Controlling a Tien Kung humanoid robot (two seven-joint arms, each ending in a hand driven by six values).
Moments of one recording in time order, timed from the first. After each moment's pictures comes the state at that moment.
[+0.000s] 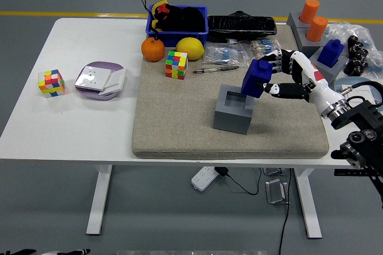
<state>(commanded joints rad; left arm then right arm) -0.26 0.15 -0.07 -0.20 0.10 -0.14 0.13 0.49 -0.28 0.95 1.12 -1.15 -0.02 0.29</state>
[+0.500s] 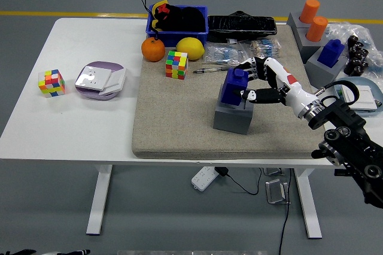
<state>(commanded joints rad) -0.26 0.15 -0.06 -0.20 0.09 -0.14 0.13 0.56 -0.22 0.85 1.02 -1.14 -0.02 0.30</state>
